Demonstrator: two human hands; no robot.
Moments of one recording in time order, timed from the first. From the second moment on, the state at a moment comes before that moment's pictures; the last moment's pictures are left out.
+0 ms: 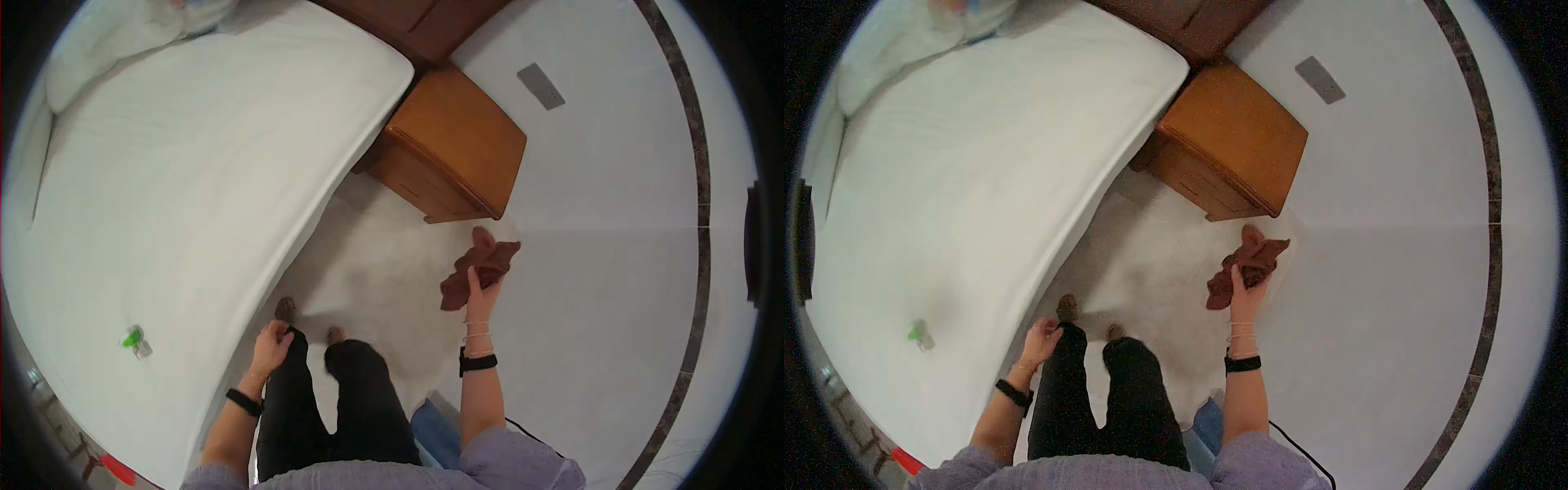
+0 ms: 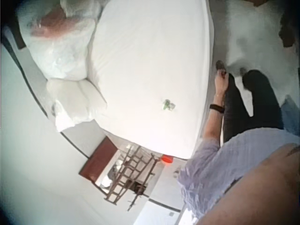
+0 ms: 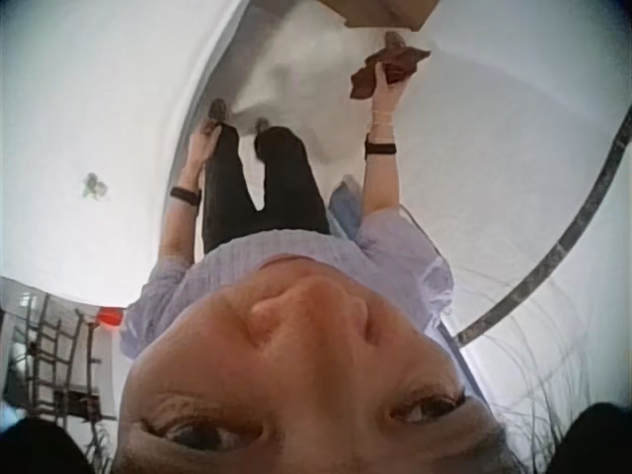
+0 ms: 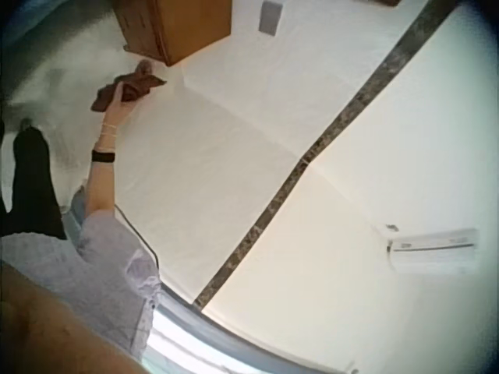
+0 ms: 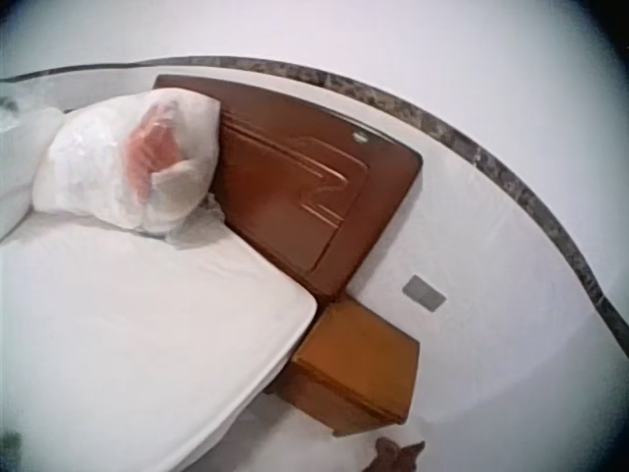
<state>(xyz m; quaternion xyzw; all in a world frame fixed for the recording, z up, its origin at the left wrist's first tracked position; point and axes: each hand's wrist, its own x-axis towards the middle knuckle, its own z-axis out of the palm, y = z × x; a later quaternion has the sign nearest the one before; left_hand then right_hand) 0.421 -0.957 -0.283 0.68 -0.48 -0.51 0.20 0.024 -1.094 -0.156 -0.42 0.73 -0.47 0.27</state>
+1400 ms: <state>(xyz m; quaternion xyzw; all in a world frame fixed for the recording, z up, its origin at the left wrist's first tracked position) 0.062 -1.428 -0.300 0.73 -0.55 -0.41 0.06 -0.335 -1.268 -0.323 -0.08 0.79 -0.41 0.45</state>
